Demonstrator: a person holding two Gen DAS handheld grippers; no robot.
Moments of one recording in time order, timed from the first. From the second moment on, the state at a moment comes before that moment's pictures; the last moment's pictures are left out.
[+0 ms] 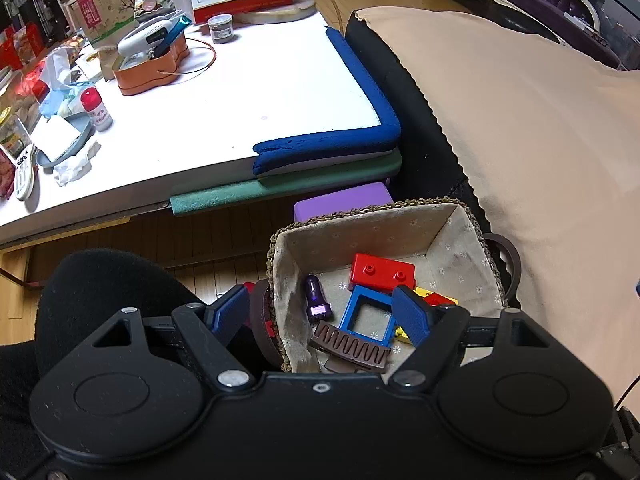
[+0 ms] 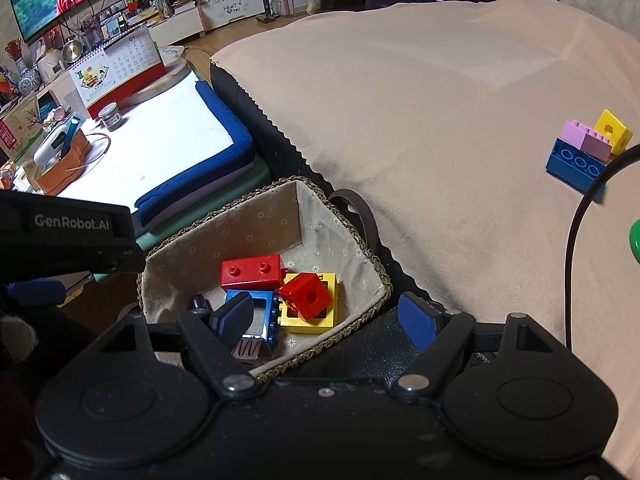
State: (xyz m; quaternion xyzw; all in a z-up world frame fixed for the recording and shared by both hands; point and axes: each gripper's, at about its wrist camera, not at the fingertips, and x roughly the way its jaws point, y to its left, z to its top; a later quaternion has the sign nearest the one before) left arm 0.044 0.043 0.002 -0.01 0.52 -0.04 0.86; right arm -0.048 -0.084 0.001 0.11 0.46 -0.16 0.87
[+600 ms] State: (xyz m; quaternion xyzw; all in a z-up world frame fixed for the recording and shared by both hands) left arm 0.040 0.038 0.004 0.00 0.51 -0.05 0.86; right arm -0.070 -0.124 0.011 0.11 0.43 -0.21 0.87
